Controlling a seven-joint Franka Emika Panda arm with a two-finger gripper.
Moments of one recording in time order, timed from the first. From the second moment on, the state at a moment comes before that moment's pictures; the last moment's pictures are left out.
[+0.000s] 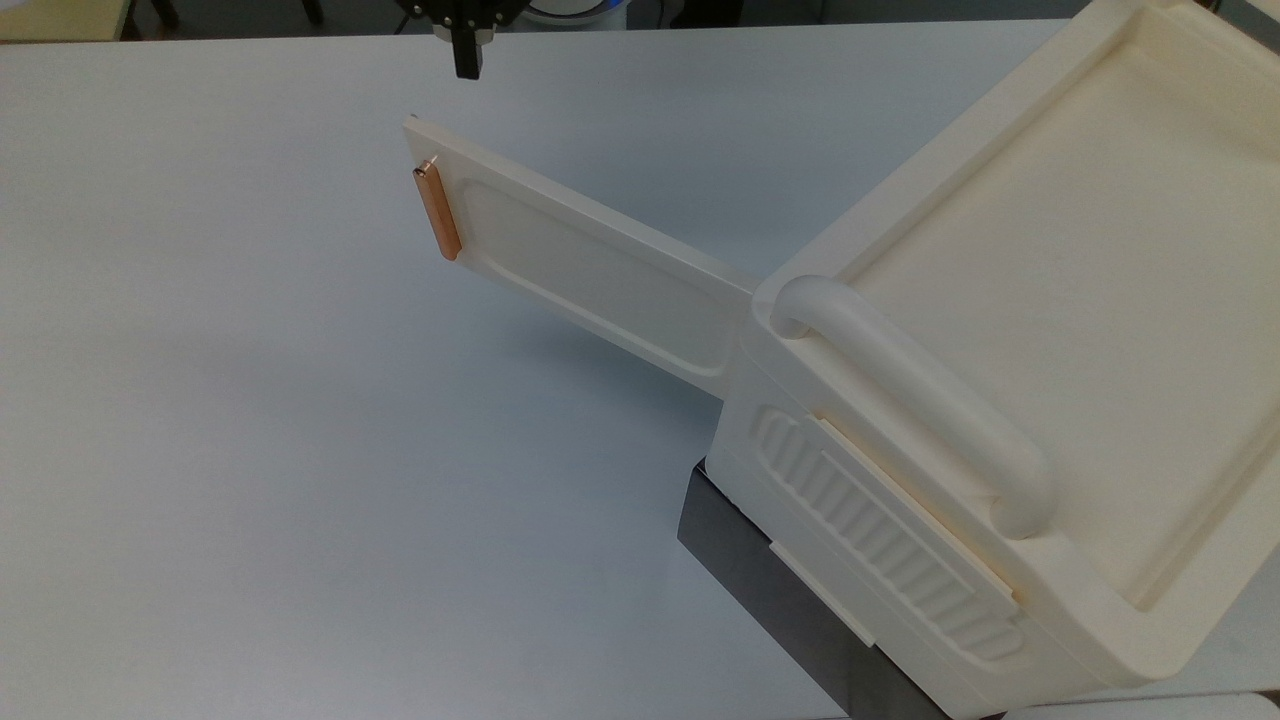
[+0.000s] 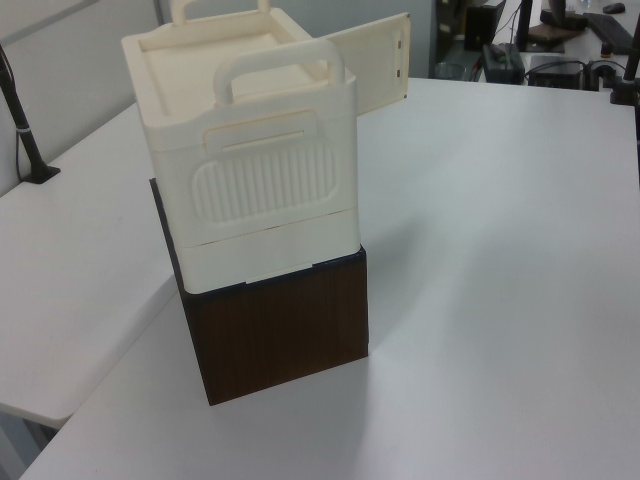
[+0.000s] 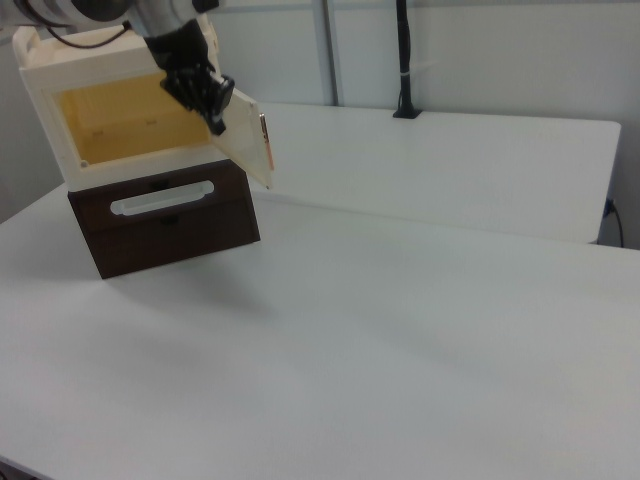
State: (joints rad) arm 0.05 0.08 -0.04 -1.41 -0.04 1.73 0.06
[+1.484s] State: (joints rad) arm 0.05 0.13 0.11 -1.38 0.08 1.91 0.08
